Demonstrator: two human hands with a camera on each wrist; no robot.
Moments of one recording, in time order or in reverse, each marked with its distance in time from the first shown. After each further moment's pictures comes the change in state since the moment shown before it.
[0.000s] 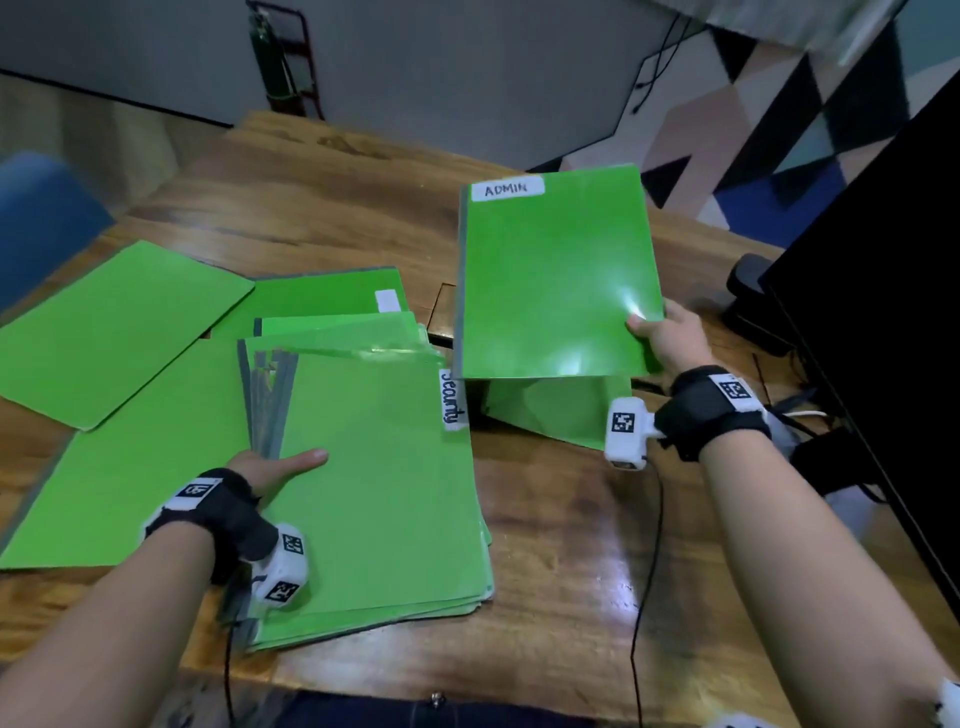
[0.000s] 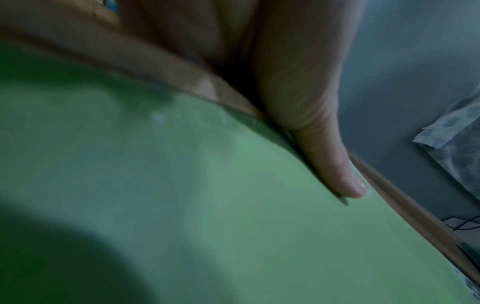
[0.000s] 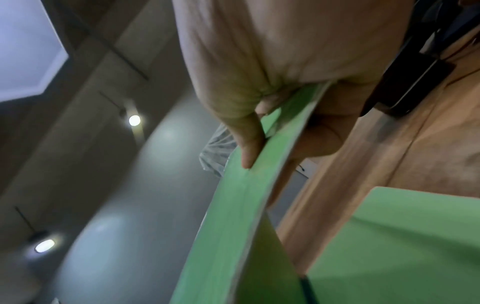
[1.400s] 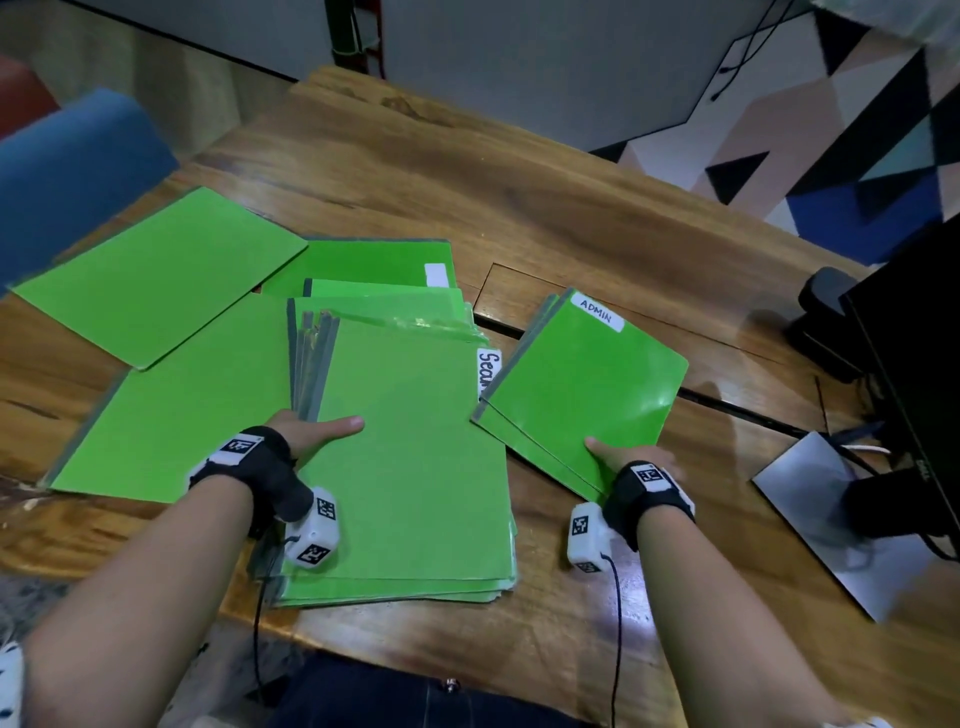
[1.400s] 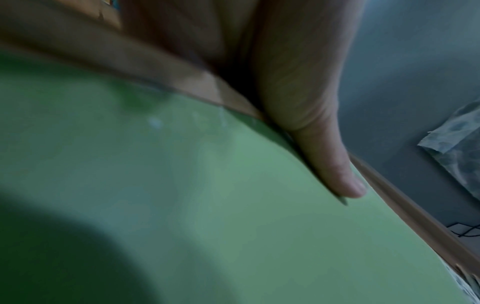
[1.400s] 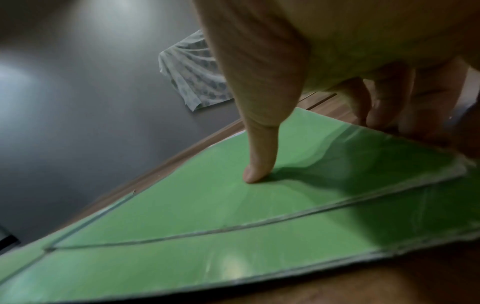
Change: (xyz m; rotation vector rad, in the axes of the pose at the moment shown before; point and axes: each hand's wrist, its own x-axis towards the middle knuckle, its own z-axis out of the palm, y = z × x) left_hand 0.010 -0.003 0.002 -0.085 -0.003 -0.039; right_hand -0.022 0.144 0.064 -0.828 0.089 0.631
